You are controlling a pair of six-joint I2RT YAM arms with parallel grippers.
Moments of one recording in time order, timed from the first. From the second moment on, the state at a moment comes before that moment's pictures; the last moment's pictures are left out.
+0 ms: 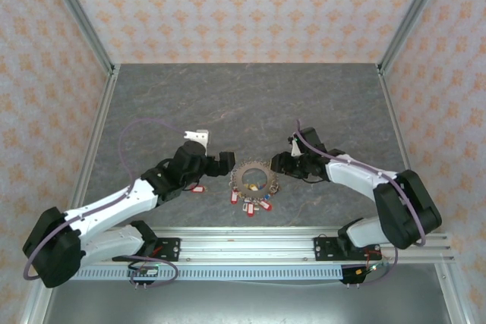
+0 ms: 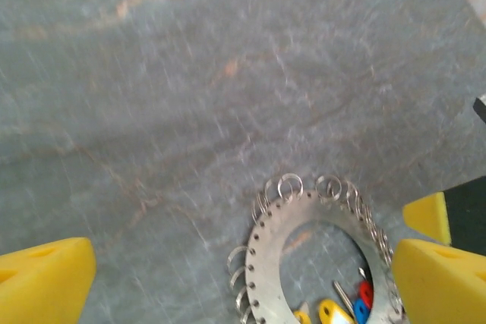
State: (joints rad) left arm -0.69 1.09 0.58 -0.13 -0.14 -0.62; right arm 0.48 1.40 0.64 -0.26 -0.36 0.66
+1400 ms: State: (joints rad) left arm -0.69 1.61 0.77 -0.23 0.19 -0.84; right arm 0.51 1.49 0.64 -0.25 -0.43 0.75
